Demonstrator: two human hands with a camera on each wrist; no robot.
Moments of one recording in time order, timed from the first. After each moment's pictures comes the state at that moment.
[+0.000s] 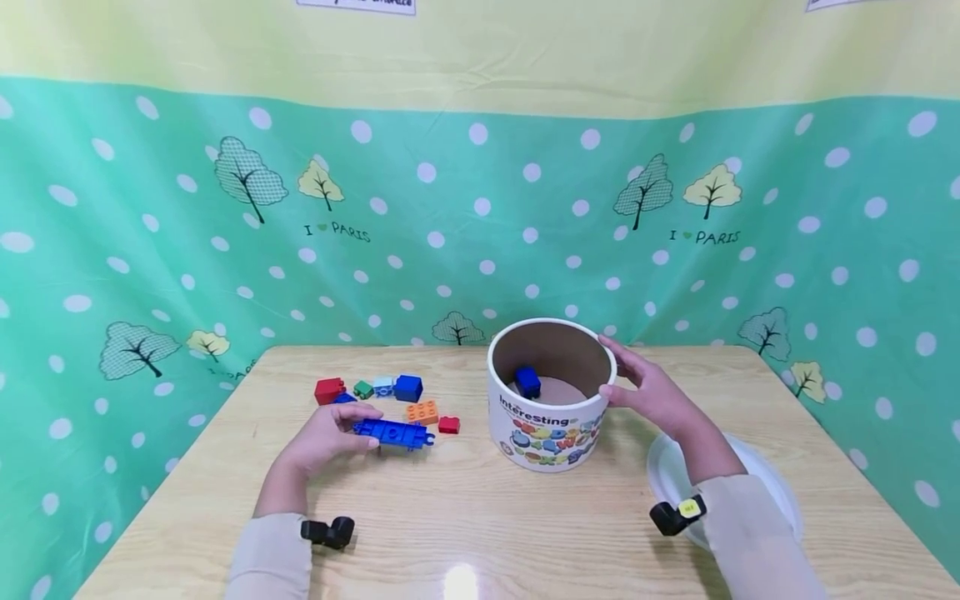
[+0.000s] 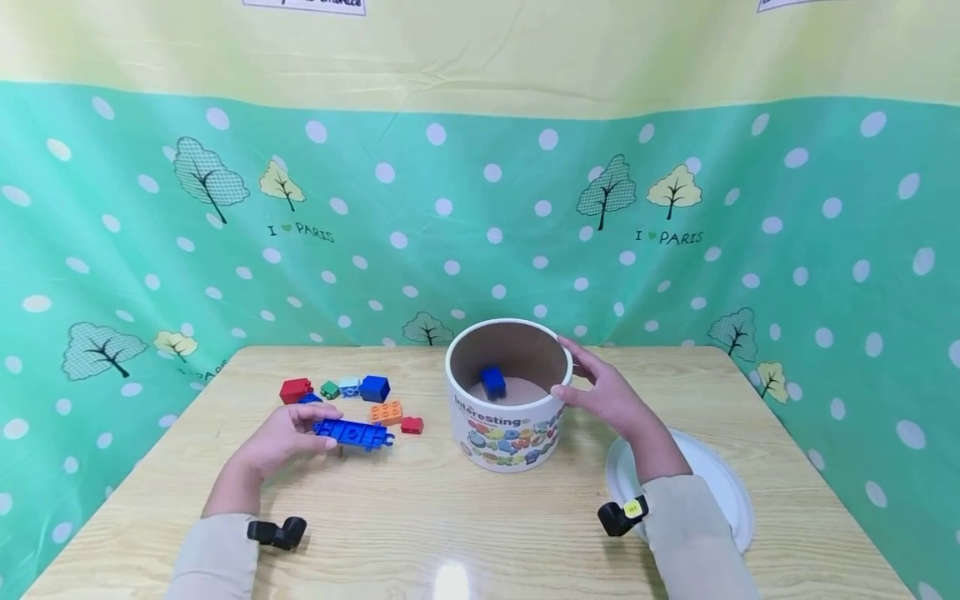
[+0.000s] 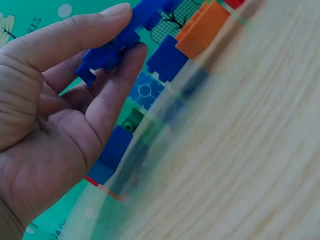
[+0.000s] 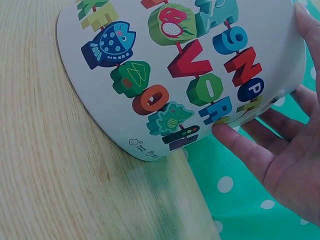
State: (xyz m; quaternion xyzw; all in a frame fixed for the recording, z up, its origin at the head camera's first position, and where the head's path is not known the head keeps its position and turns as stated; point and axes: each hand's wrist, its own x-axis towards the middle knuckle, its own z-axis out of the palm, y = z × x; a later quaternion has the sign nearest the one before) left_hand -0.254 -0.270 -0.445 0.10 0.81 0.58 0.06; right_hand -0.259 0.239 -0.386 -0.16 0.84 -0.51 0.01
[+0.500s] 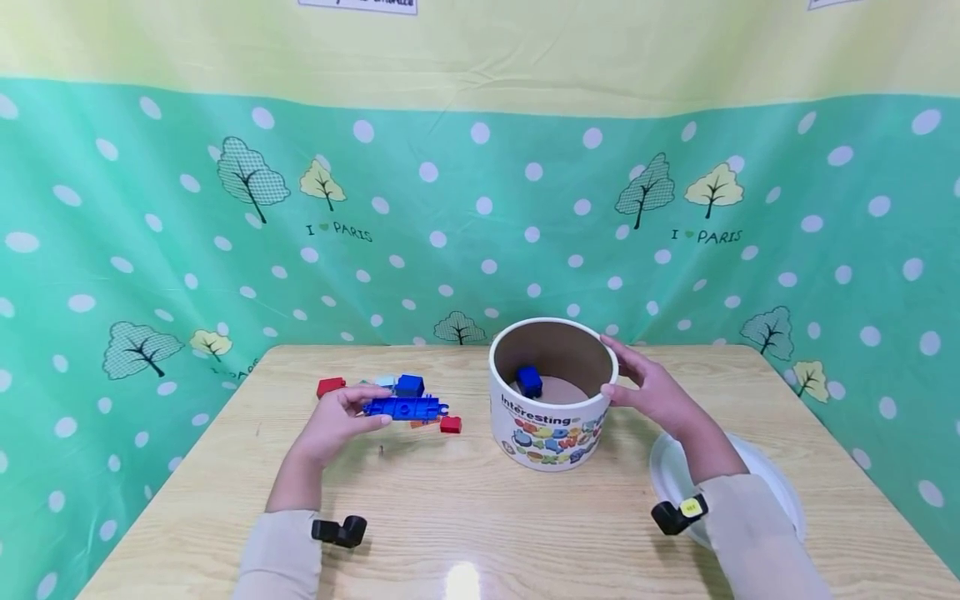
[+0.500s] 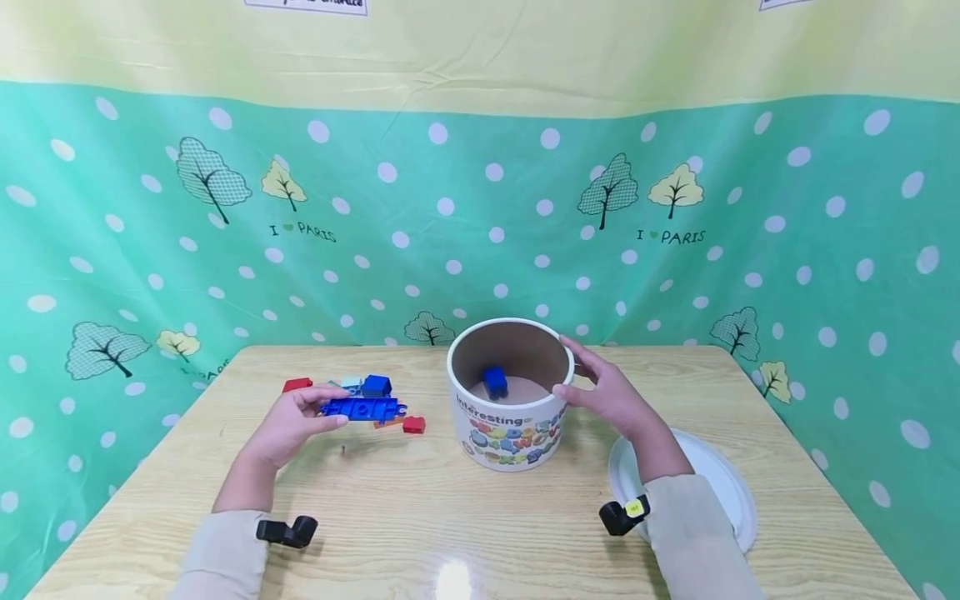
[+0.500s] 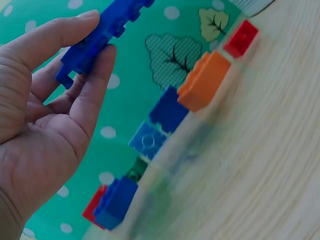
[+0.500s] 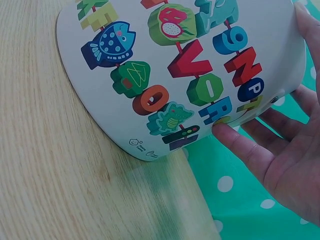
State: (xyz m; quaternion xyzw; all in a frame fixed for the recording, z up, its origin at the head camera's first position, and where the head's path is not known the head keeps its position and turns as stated) left_hand -0.255 -0.245 -0.425 0.12 0.79 0.61 0.00; right_hand -0.260 0.241 -0.389 -0.16 0.84 -0.52 0.01
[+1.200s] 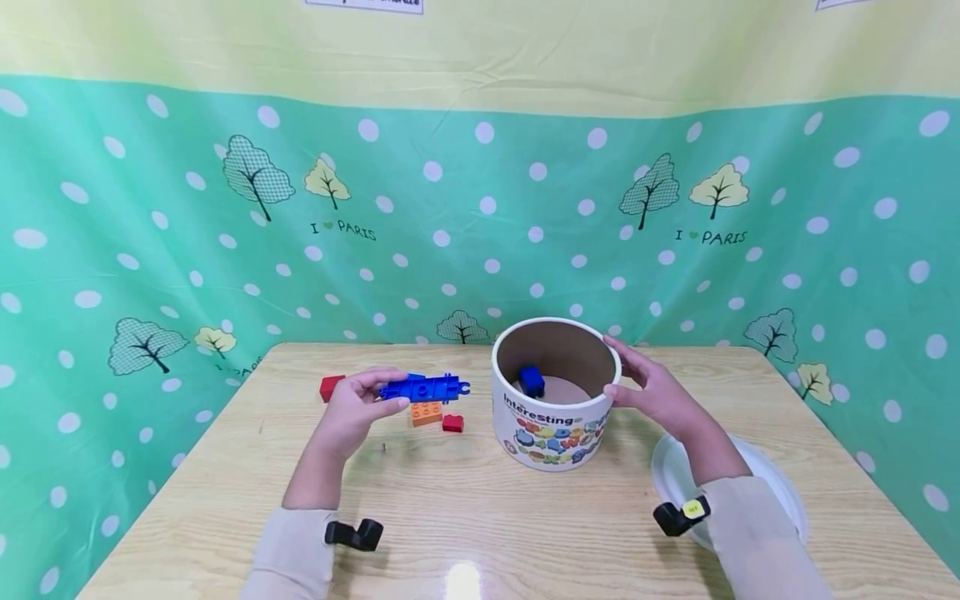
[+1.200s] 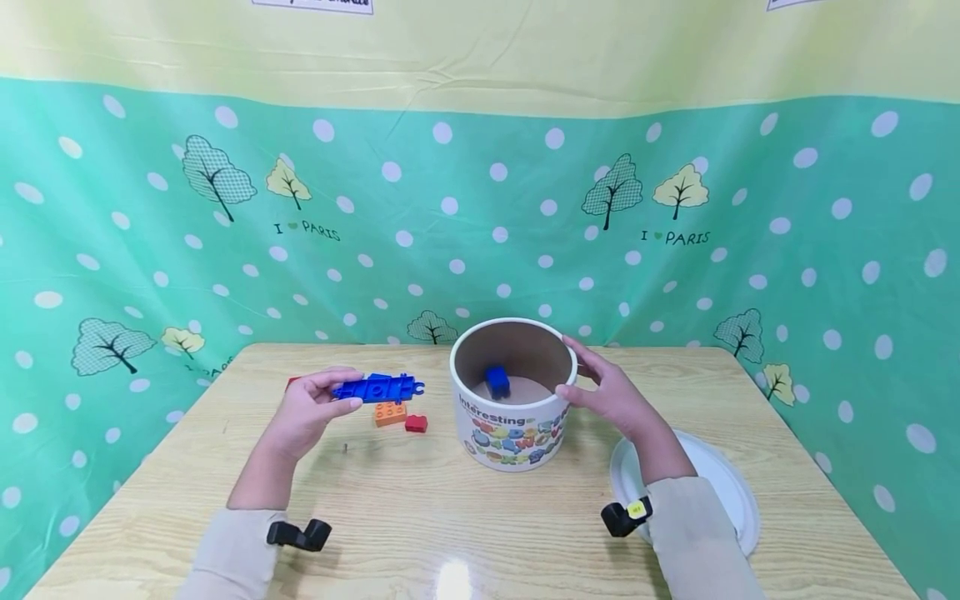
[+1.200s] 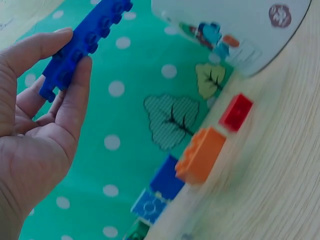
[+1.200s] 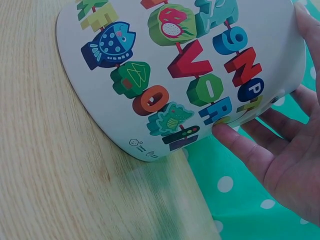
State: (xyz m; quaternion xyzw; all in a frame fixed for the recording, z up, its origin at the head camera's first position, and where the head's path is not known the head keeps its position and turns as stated) left_hand -0.240 -0.208 -0.395 0.13 0.69 0.71 -0.02; right_hand -0.258 0.240 -0.388 -0.17 0.83 -0.53 0.02
